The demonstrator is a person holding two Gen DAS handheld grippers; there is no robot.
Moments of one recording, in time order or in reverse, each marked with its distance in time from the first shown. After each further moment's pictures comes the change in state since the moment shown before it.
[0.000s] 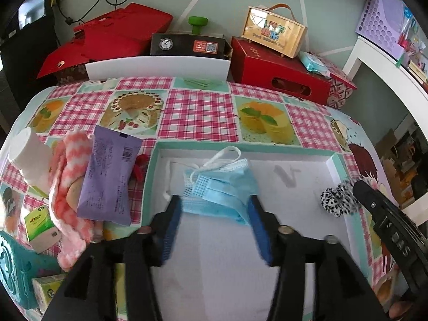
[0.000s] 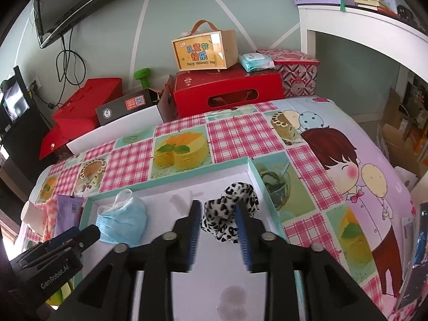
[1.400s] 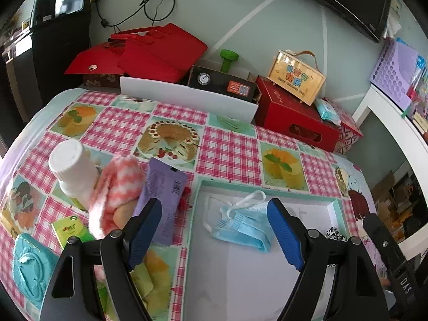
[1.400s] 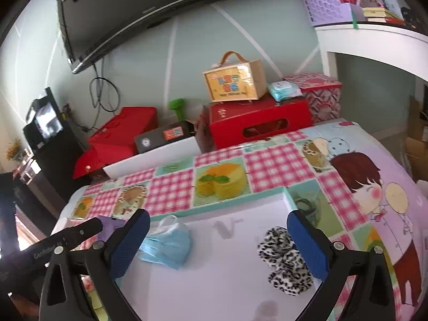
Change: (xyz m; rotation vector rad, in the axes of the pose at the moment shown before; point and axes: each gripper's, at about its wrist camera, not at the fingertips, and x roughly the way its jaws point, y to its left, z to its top) left arm -0.046 0.056 0.019 -0.151 -0.139 -0.008; right arm -0.028 0.015 0.005 0.006 -0.157 0.231
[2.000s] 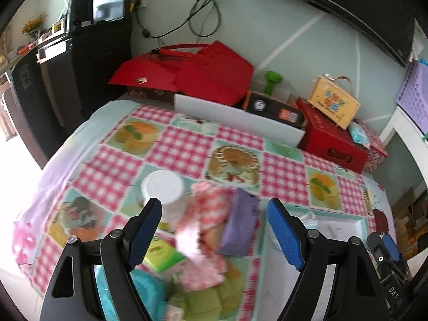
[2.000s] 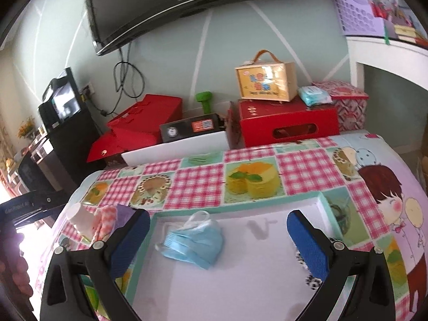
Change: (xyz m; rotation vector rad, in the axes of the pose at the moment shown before) left arm -0.048 0.081 0.028 -0.051 -0.038 0.164; right arm 0.013 0.052 -0.006 -0.113 0.015 0.062
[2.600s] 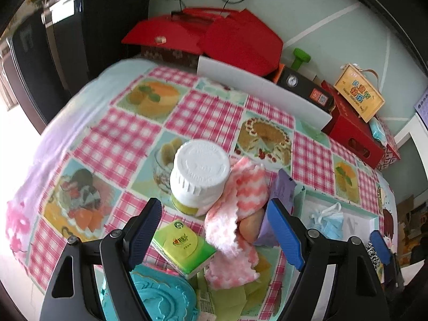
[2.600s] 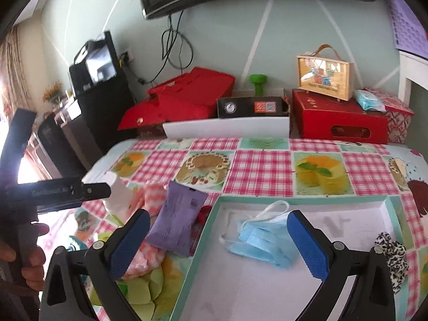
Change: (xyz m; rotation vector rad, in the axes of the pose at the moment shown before) left arm 0.050 0.046 -0.007 -0.098 0.182 -0.004; right arm 0.046 0.095 -0.022 -0.167 0.115 0.113
